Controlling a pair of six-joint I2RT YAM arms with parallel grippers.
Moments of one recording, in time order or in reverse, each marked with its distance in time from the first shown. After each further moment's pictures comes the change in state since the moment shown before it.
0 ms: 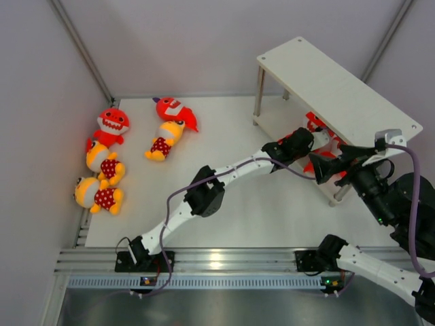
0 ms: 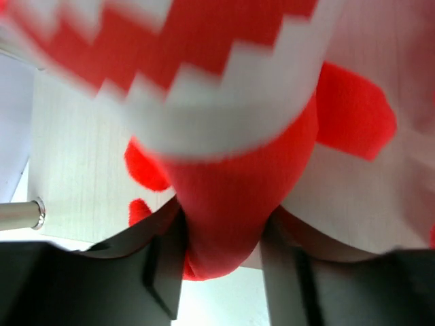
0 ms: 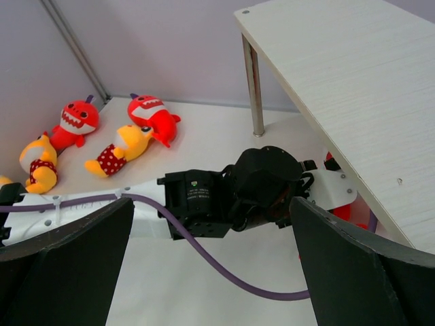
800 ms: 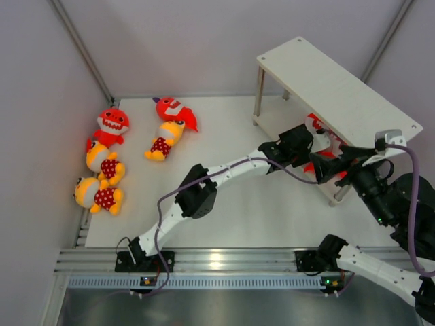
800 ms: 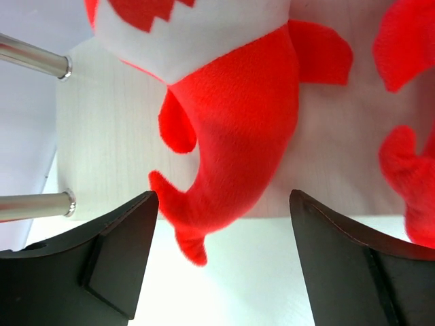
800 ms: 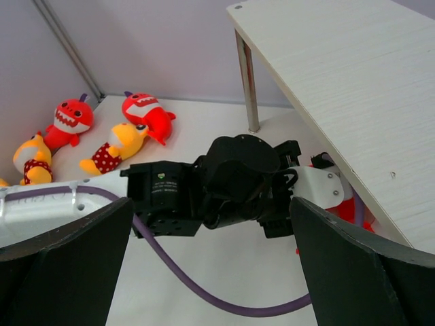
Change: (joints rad) left arm -0.018 -0.148 -0.173 0.021 0.034 0.055; right arm 0.000 0.000 0.000 -0.012 0.015 0.003
